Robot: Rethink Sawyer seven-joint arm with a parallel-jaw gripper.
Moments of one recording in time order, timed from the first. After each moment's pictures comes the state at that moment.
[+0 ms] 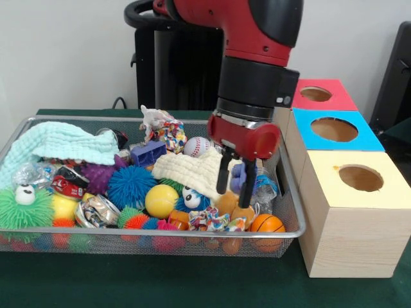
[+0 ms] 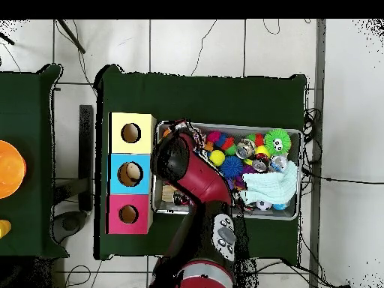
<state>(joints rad) 0.02 -0.49 -0.19 1.71 0.67 0.02 2.10</state>
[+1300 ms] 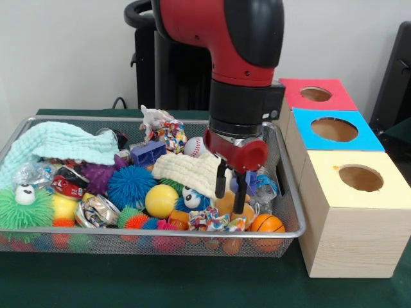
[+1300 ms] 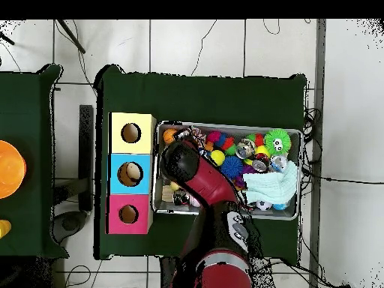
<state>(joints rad) -0.08 -0.47 -0.12 1.76 0.64 0.07 2.10</state>
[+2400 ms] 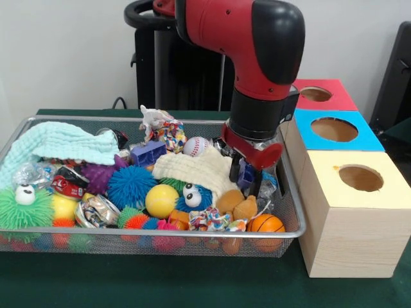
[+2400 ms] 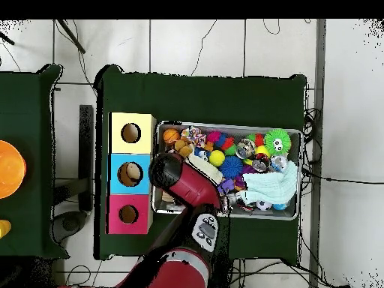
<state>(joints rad) 0.10 -0.36 -0.28 1.71 0.67 0.29 2.10</state>
